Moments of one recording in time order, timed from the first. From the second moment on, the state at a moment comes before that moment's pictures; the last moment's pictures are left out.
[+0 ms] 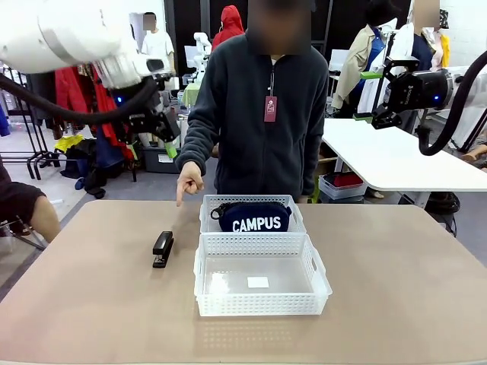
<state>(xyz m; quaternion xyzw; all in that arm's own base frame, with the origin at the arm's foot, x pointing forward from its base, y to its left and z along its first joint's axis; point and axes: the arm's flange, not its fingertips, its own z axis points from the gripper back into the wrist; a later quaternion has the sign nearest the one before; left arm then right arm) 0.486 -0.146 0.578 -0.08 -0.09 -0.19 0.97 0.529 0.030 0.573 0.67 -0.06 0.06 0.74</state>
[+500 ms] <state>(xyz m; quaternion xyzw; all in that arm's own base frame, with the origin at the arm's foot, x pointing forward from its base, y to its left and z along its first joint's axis) 0.484 -0.146 0.521 -0.02 -0.12 -0.12 0.98 0.529 0.030 0.573 0.67 -0.06 0.06 0.74</state>
